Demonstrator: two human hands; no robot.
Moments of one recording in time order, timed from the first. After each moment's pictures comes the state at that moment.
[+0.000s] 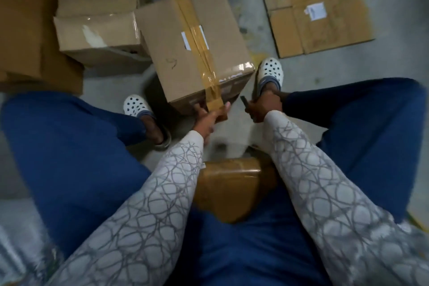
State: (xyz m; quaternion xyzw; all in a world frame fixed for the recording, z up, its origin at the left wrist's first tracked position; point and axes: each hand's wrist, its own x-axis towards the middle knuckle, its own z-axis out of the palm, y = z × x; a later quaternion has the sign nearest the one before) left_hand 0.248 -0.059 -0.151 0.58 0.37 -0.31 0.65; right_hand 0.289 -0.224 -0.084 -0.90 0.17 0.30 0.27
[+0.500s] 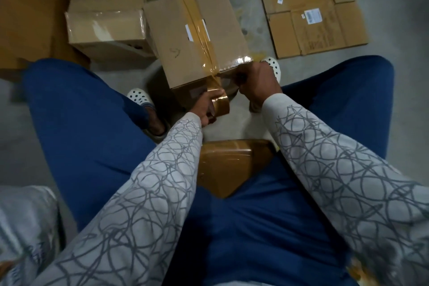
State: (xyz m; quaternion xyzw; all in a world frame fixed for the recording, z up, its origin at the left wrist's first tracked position) left_hand 0.248 -0.057 -0.145 0.51 0.39 -0.31 0.70; right_hand 0.283 -0.213 -0.032 -0.96 -0.13 0.09 0.22
